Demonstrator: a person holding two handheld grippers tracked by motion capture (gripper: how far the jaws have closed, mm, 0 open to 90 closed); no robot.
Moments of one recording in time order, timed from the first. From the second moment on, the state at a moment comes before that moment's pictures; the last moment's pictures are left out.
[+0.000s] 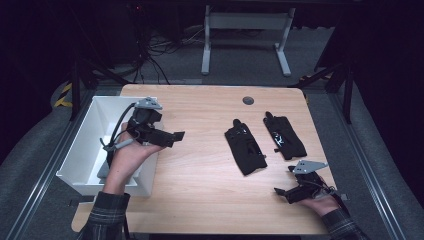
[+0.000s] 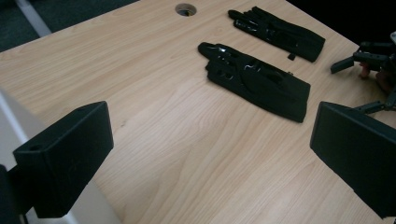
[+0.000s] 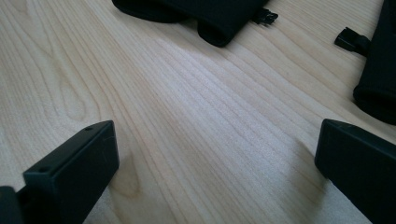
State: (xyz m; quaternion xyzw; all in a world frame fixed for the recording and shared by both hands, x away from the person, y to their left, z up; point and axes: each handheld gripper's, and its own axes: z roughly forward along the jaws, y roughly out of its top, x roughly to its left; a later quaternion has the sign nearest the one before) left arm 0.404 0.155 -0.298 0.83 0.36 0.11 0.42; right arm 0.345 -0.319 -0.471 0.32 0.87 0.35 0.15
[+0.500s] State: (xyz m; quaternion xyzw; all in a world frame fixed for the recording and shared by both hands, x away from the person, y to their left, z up) left arm 0.386 0.094 -0.344 0.86 0.31 0.08 0.40; right arm 0.345 -0.320 -0.471 0.32 0.87 0.35 0.15
